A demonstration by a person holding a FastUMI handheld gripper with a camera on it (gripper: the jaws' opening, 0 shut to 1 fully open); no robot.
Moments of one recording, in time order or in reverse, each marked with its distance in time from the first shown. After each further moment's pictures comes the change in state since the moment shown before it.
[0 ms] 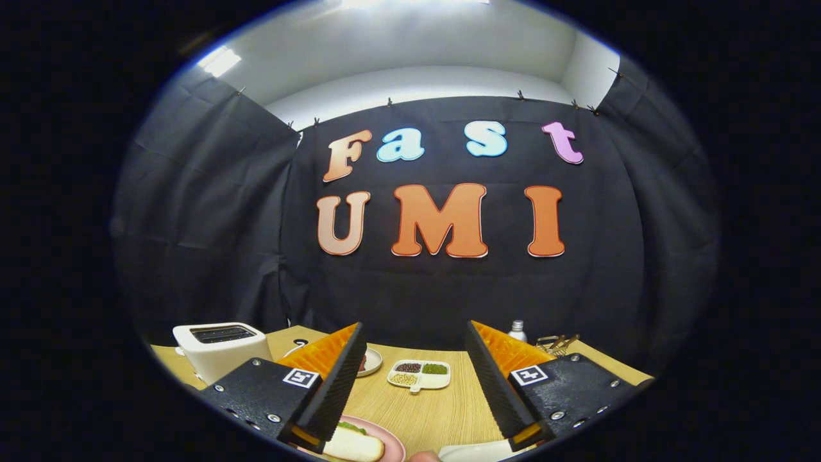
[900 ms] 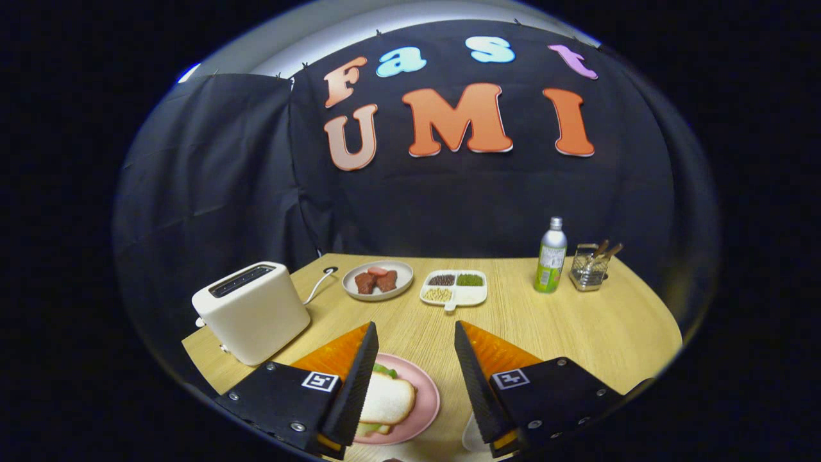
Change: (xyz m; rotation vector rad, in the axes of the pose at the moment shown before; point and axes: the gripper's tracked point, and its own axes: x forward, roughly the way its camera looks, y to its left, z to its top) arm -0.007 0.022 -0.093 0.092 0.388 0.116
